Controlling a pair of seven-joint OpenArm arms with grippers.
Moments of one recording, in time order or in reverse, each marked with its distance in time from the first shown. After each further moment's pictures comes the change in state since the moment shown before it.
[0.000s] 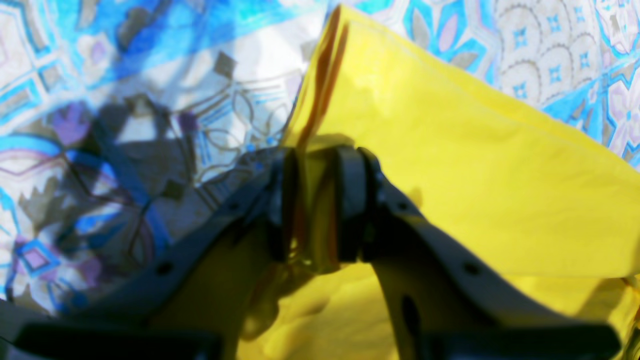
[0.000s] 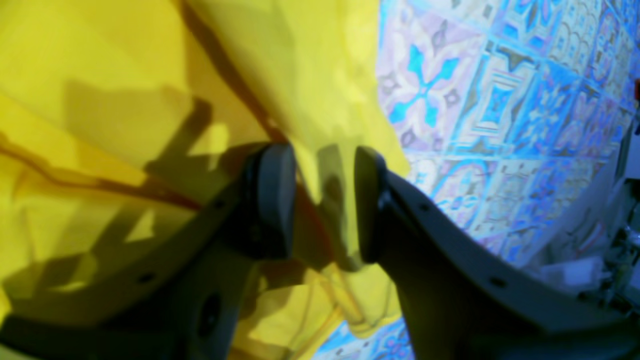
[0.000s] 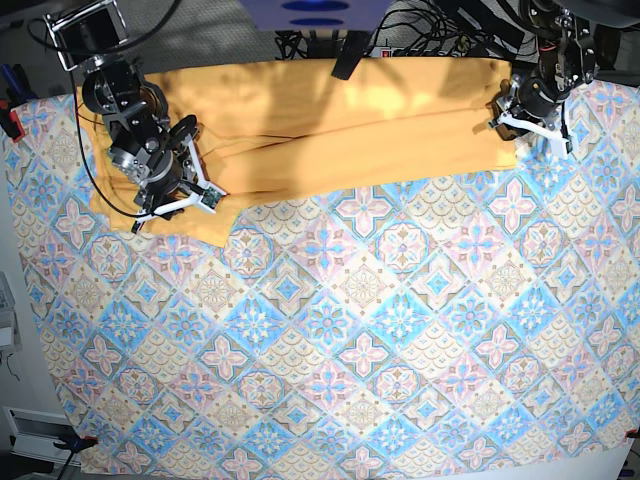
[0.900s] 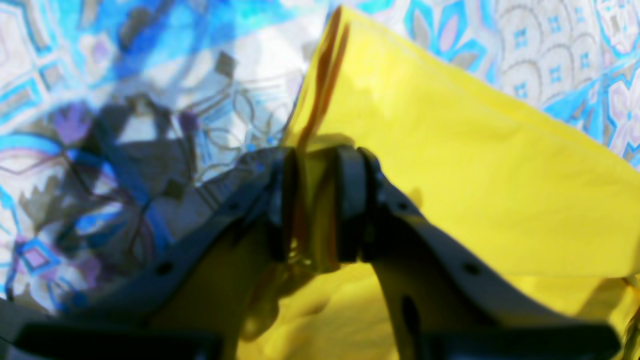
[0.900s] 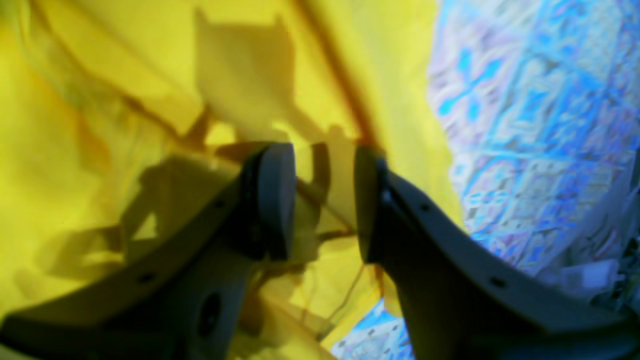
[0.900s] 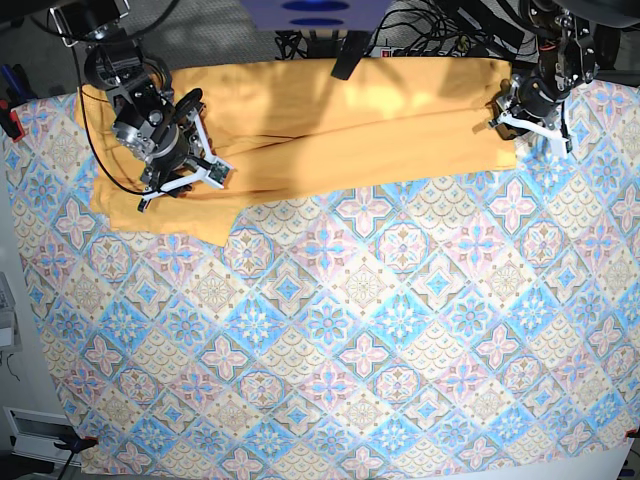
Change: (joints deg) left arm 0.0 0.0 0.0 0.0 0.0 0.0 -0.2; right arm -5.7 0.2 0.0 6.7 0.2 0.3 -2.2
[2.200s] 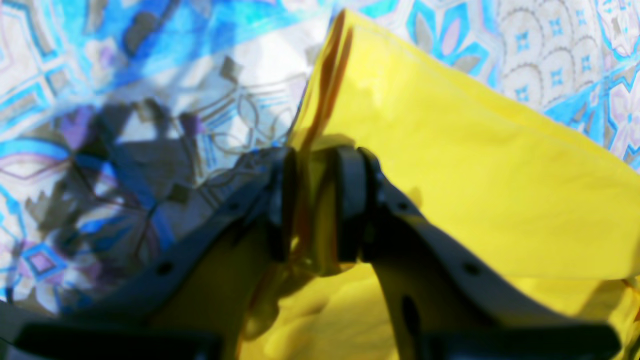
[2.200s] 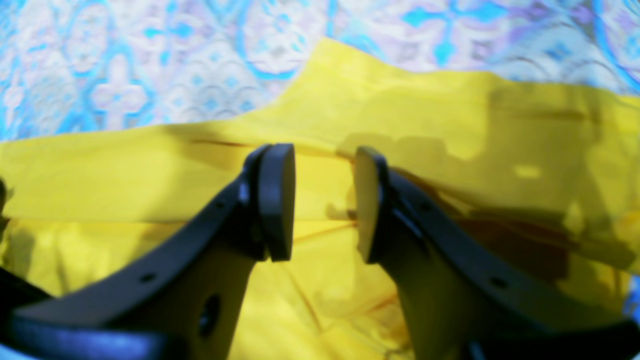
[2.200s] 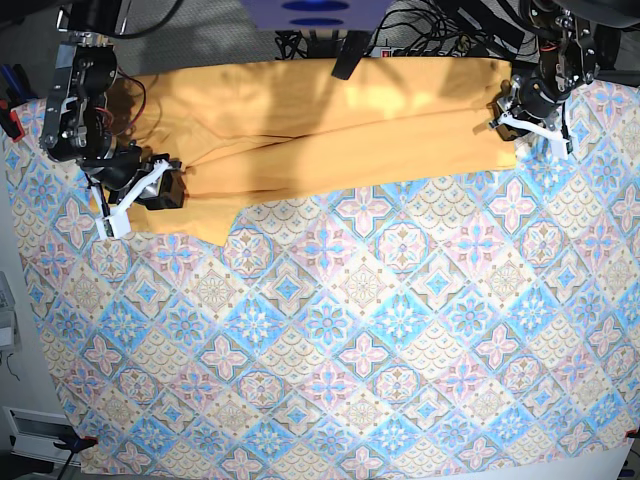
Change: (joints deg) left arm 0.0 0.0 0.0 0.0 0.0 0.0 0.1; right arm -0.6 -10.3 36.0 -2.0 60.9 -1.0 -15.0
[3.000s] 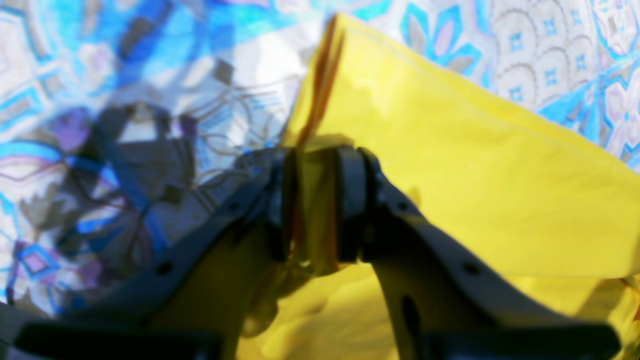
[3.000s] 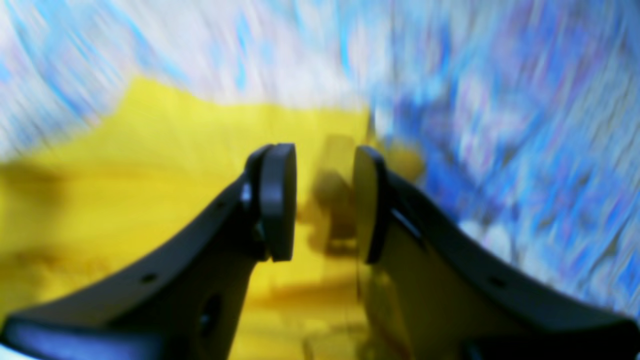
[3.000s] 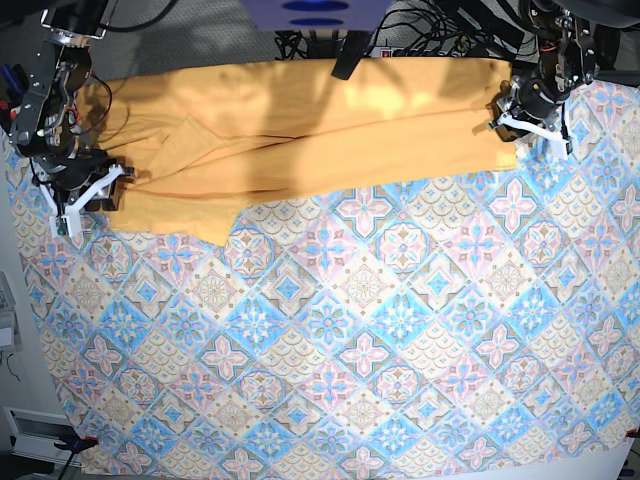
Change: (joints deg) left arm 0.0 -0.1 0.0 0.0 0.0 0.0 -0.1; right arm -0.2 1.6 8.7 -0.1 -15.5 -0.2 4.0
